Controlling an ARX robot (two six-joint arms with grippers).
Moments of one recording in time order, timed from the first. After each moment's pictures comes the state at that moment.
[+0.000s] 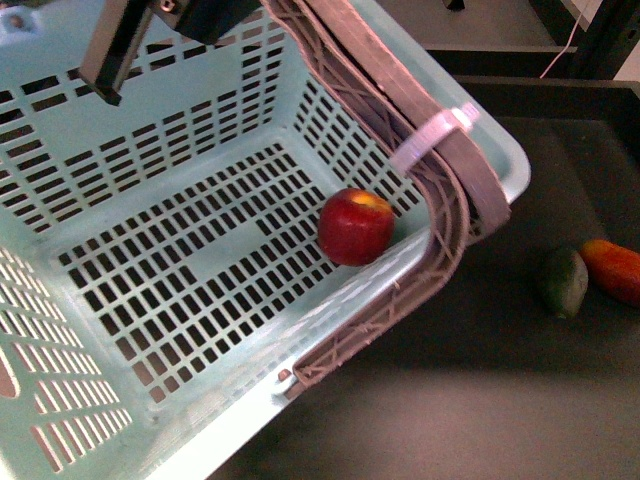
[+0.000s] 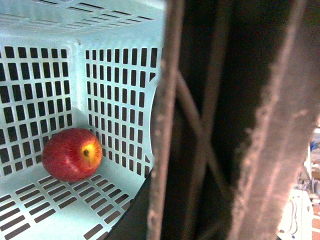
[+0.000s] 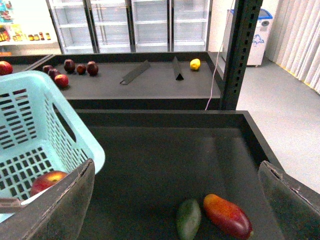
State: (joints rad) left arm -0.52 1.61 0.99 0.13 -0.08 -1.18; right arm 0.00 0.01 0.02 0.00 0.00 0.00
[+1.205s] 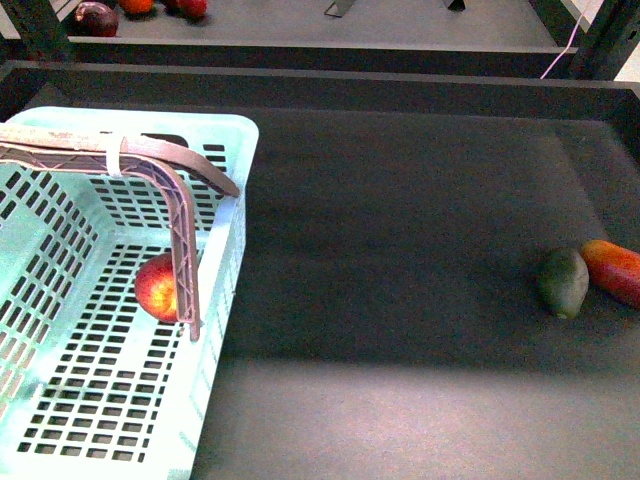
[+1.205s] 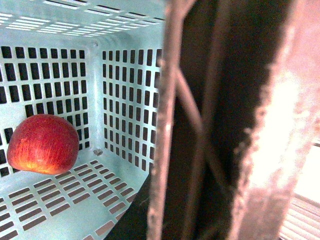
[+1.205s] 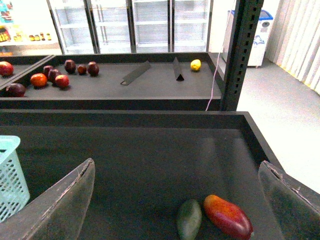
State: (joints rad) left arm 0.00 1.73 0.65 0.46 -0.06 -1.58; right arm 0.00 0.01 0.02 0.00 0.00 0.00
